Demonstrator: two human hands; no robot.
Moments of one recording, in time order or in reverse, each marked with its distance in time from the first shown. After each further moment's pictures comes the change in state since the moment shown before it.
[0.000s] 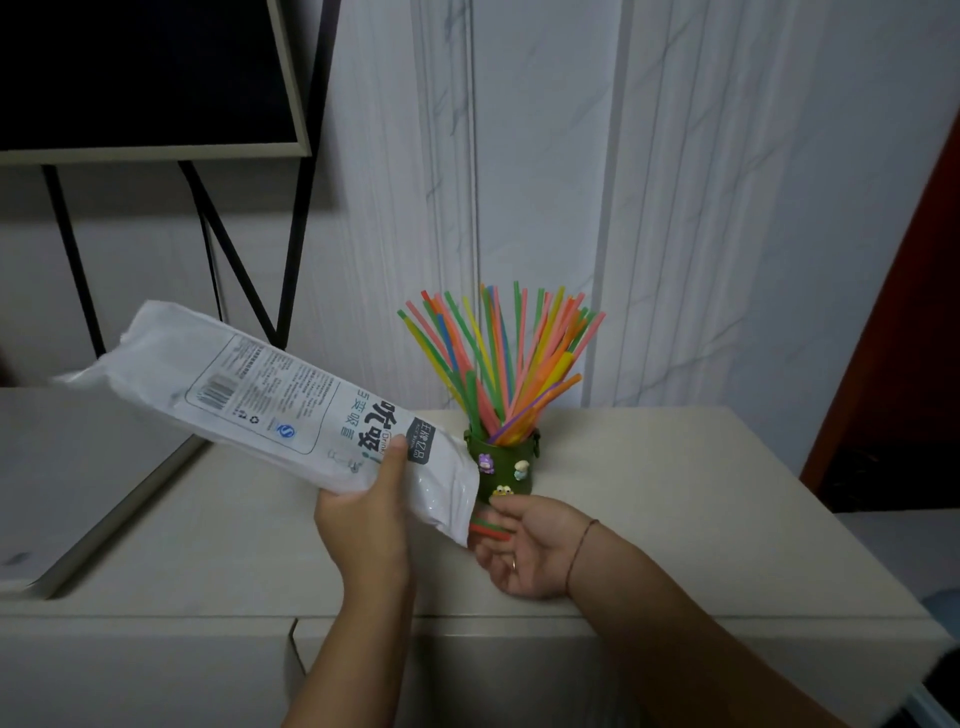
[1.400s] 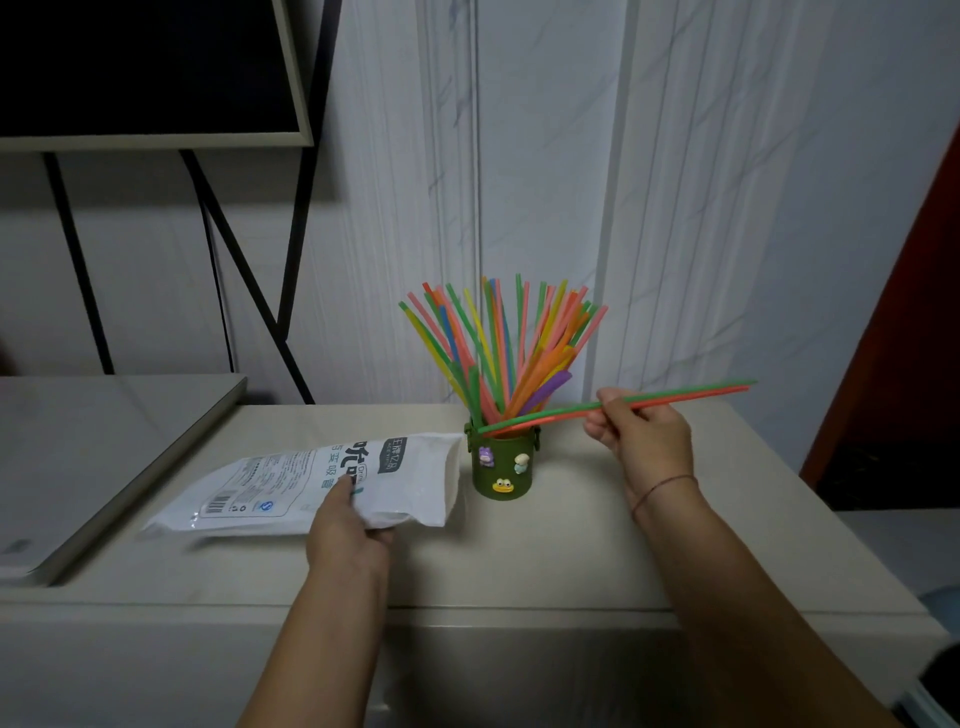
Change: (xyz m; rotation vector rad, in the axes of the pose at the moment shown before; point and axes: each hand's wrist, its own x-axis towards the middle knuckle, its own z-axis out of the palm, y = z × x) left_hand 0.042 -0.025 -0.016 -0.476 0.149 -0.605; right_hand -0.045 -0.056 -0.033 0.063 0.482 -1.046
